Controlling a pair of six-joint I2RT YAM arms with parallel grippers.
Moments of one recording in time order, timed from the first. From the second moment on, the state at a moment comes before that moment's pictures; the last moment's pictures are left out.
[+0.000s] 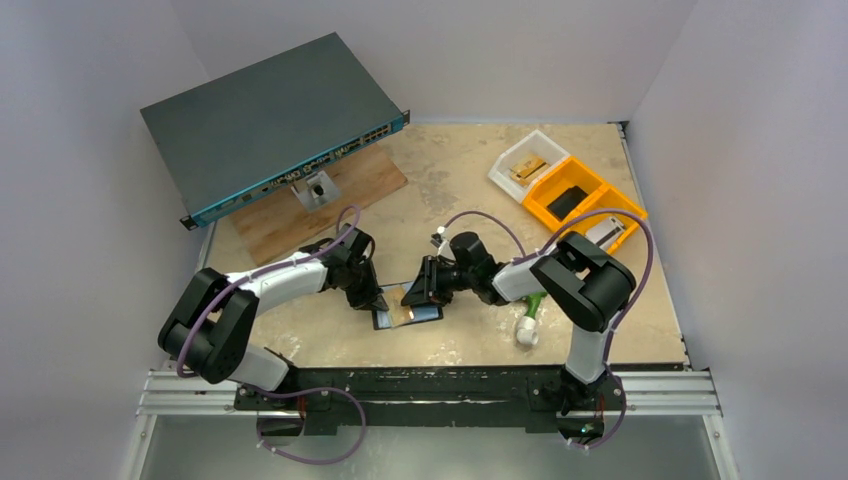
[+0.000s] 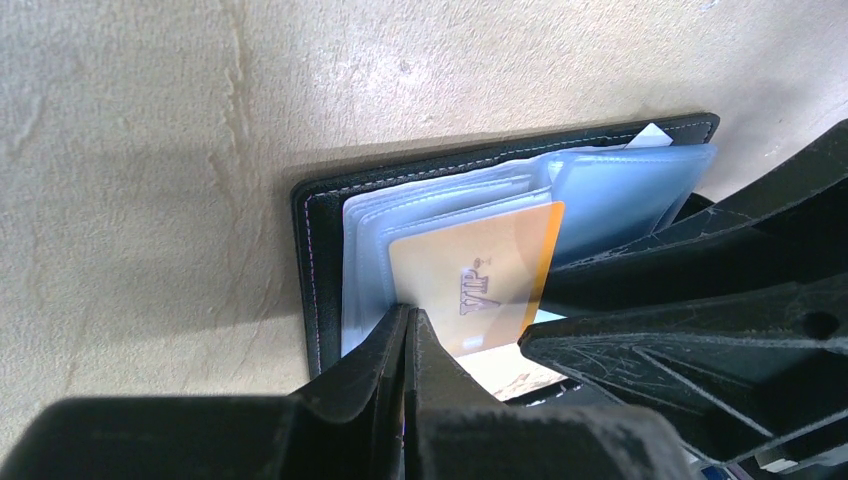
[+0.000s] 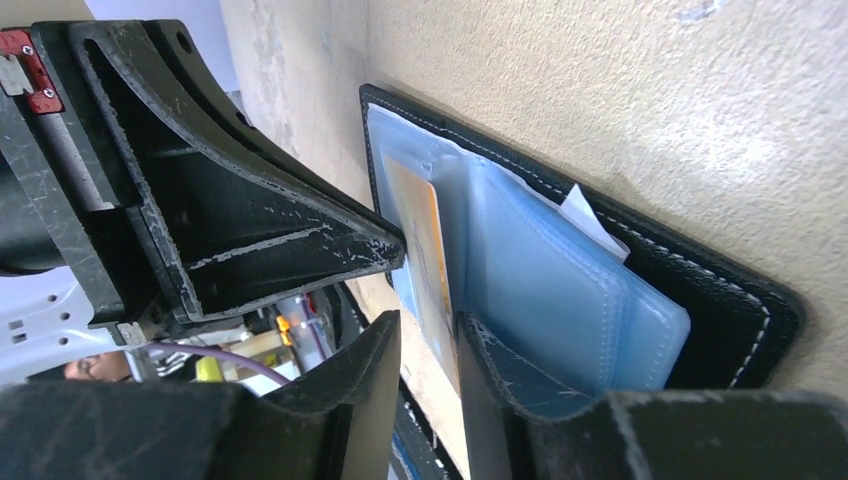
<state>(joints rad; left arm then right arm) -0.53 1.46 0.69 -0.42 0.24 -0.89 0.75 1.85 0.69 0.52 -0.60 1.02</state>
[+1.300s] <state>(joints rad) -0.53 1.46 0.69 -0.42 0.22 -0.91 0.70 1.83 0.63 0.58 -0.57 1.06</state>
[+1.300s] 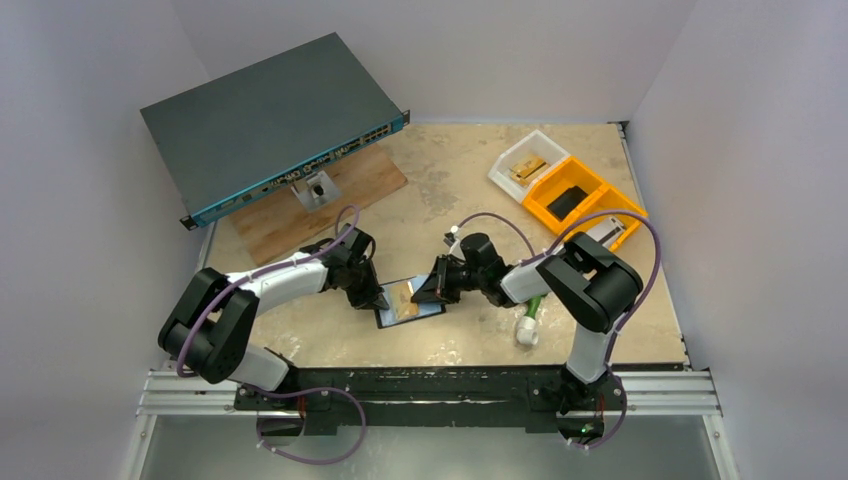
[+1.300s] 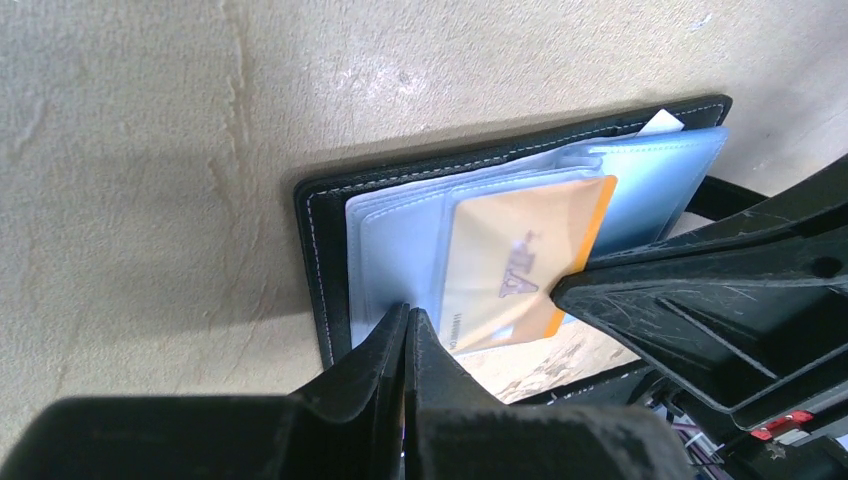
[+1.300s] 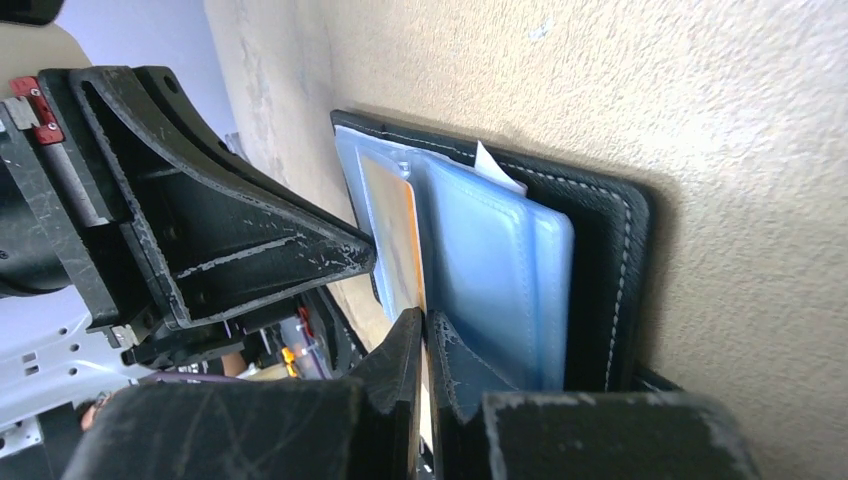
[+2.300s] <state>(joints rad) -0.53 1.47 0.69 -0.42 0.22 -0.91 0.70 1.86 0.63 0.62 -0.58 1.07</state>
